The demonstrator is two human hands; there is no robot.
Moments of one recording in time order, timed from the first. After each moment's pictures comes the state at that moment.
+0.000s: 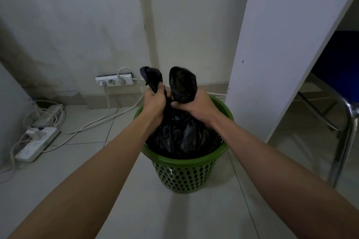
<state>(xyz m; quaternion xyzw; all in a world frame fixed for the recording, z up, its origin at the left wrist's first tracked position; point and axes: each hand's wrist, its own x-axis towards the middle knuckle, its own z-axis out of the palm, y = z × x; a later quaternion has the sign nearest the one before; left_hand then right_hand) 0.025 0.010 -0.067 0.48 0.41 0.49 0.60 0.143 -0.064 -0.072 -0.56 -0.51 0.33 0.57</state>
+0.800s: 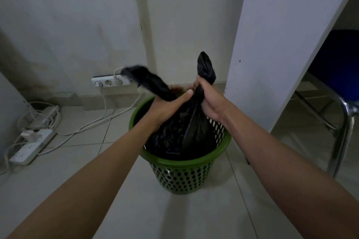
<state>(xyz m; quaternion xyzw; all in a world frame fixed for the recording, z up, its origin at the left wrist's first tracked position) 0.019 -0.017 -0.061 0.70 0.38 0.32 0.51 0.169 -0.059 -0.055 -0.48 -0.28 0.52 0.64</state>
